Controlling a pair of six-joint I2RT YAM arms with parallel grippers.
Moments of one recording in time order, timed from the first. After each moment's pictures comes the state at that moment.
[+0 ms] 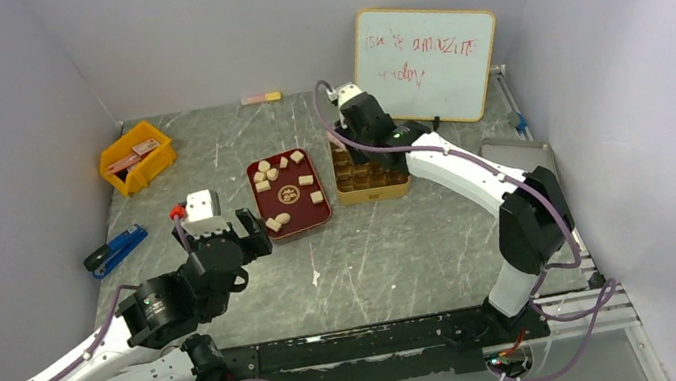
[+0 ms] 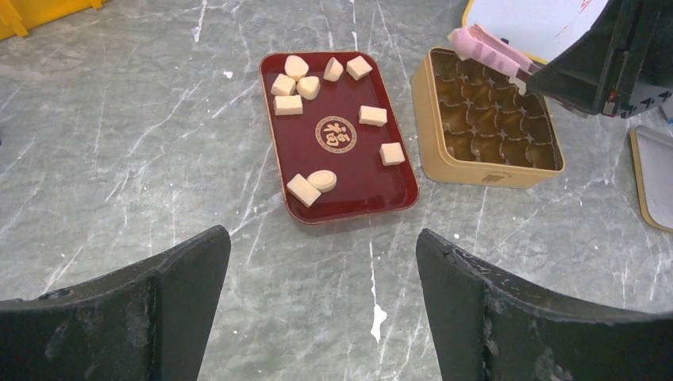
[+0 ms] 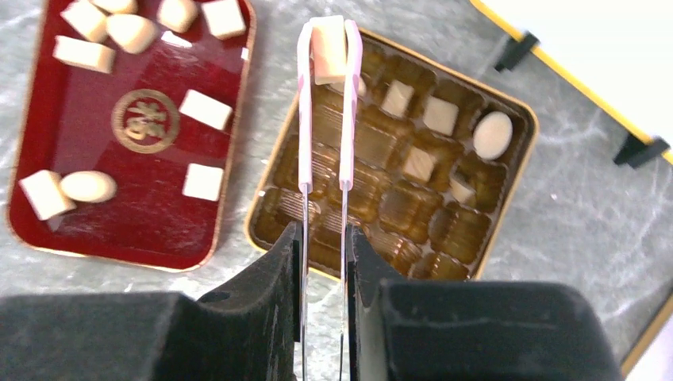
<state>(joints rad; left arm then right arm) -1.08 0.68 0.84 -0.65 -0.91 -0.72 0.64 1.68 1.42 -0.42 0.21 0.10</state>
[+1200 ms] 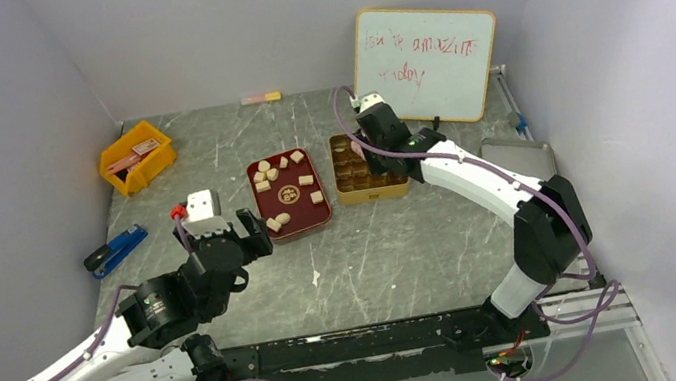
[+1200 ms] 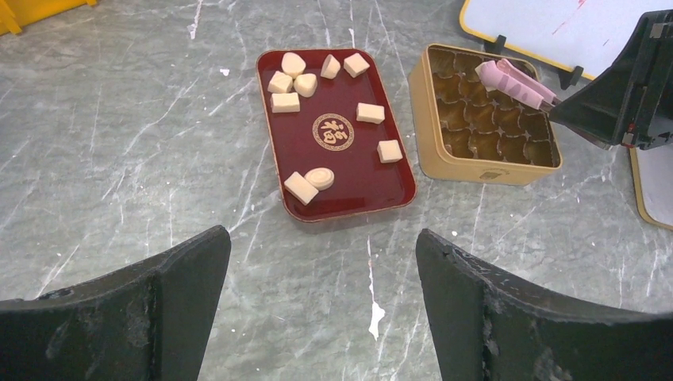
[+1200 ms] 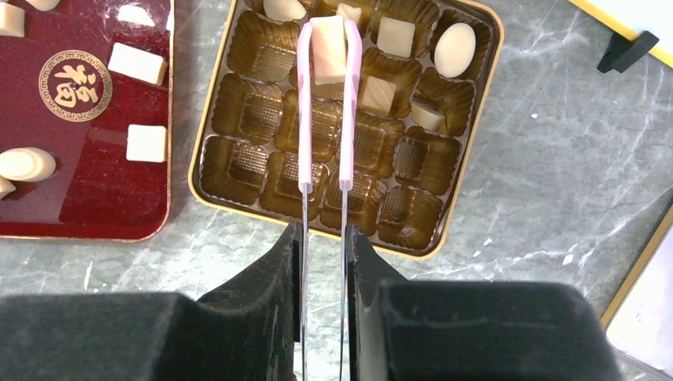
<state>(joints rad) -1.08 0.68 0.84 -0.66 -0.91 -0.72 0.59 1.59 1.28 -0.47 0.27 0.20</state>
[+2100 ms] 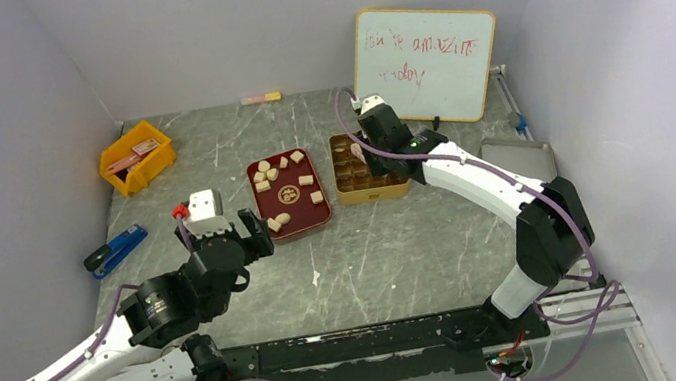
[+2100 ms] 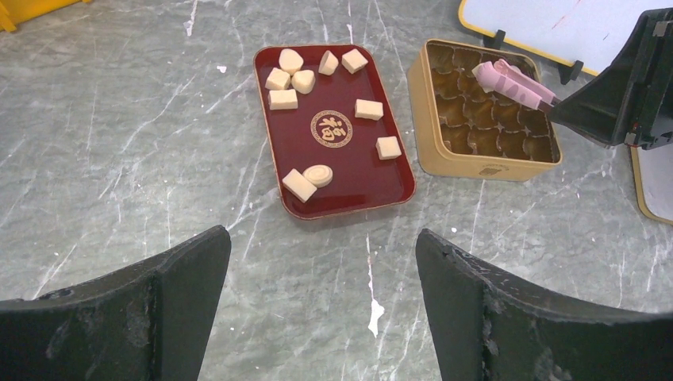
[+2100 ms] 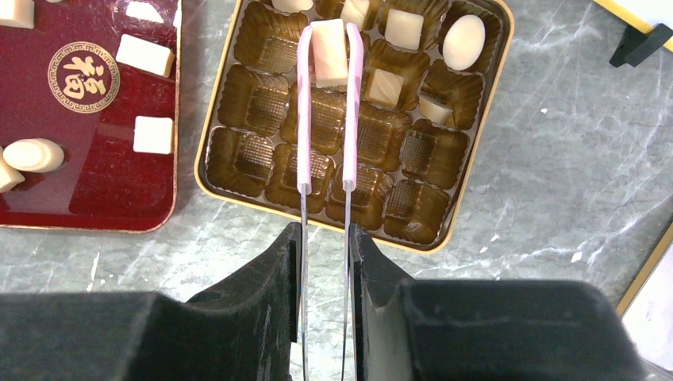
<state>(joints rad) -1.08 0.69 0.84 -0.66 -0.90 -0.72 0.59 1.57 1.26 -0.47 0.25 0.20</state>
